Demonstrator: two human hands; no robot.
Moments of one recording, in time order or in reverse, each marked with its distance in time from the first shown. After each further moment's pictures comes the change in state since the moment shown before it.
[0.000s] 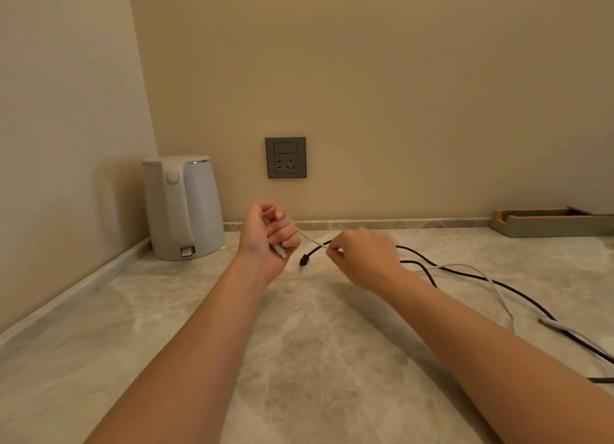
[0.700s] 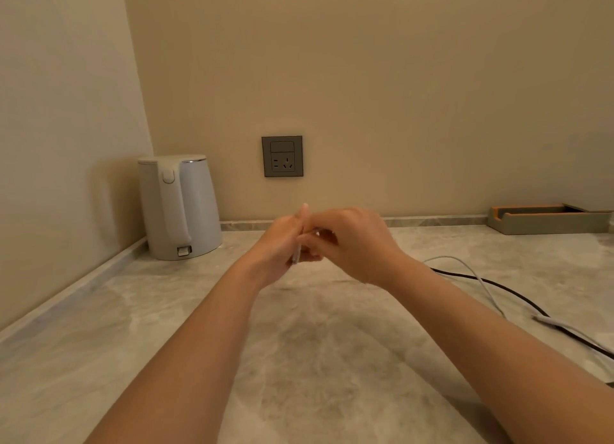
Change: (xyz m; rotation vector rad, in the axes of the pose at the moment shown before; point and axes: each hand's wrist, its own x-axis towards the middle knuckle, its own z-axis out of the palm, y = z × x) left_hand -0.009 -0.014 0.010 0.926 -0.127 0.009; right_hand -0.022 -0.023 -0.056 0.300 0.171 -0.336
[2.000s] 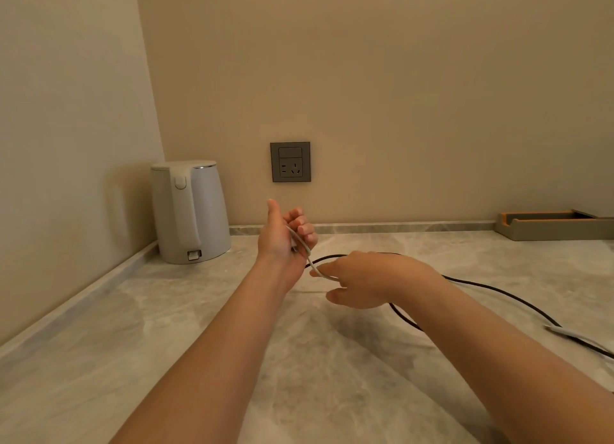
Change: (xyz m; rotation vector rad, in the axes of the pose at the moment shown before) left_hand -0.001 0.015 0.008 -0.920 0.250 0.005; right_hand 0.000 -0.009 -0.005 -0.208 -0.863 0.231
